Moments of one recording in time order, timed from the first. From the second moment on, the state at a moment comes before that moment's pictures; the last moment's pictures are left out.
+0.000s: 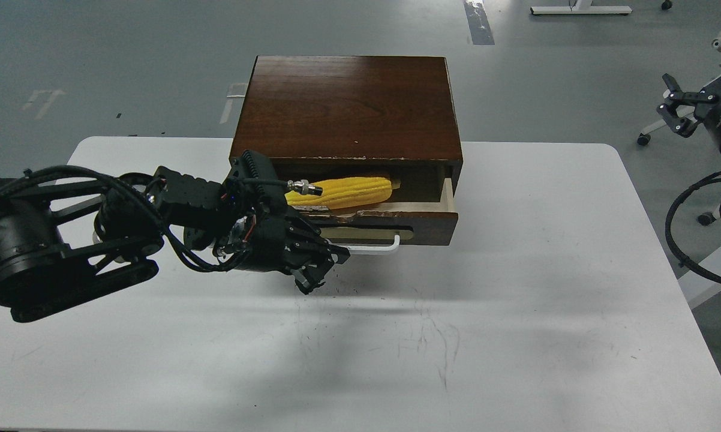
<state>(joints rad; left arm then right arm) -1.06 0.64 -0.21 -1.58 1.96 -0.49 -0.25 0.89 -0.59 0.56 0.44 0.28 0.49 0.25</state>
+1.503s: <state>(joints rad) -1.08 0.56 -0.22 -1.33 1.95 -0.49 -0.25 0.89 -0.60 0.56 0.44 0.28 0.49 0.27</state>
